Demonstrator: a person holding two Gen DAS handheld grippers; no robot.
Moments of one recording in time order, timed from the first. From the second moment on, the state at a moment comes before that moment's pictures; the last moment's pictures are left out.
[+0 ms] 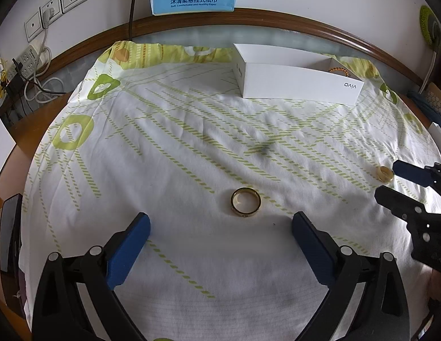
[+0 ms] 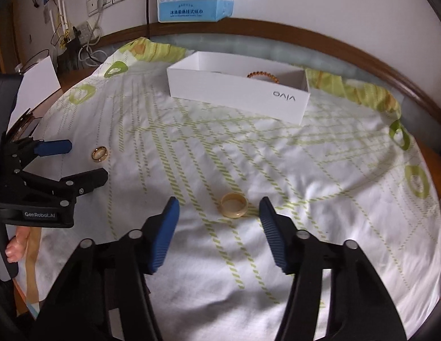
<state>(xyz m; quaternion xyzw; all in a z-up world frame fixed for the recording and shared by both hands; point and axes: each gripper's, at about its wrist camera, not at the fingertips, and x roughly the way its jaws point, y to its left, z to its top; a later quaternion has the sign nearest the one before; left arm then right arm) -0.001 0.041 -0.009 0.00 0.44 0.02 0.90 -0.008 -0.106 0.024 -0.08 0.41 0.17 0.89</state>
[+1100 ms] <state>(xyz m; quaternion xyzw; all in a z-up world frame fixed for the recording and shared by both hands) 0.000 0.038 -0.002 0.00 0.42 0.01 0.91 0.008 -0.160 0.021 -0.01 0.42 0.13 0.90</state>
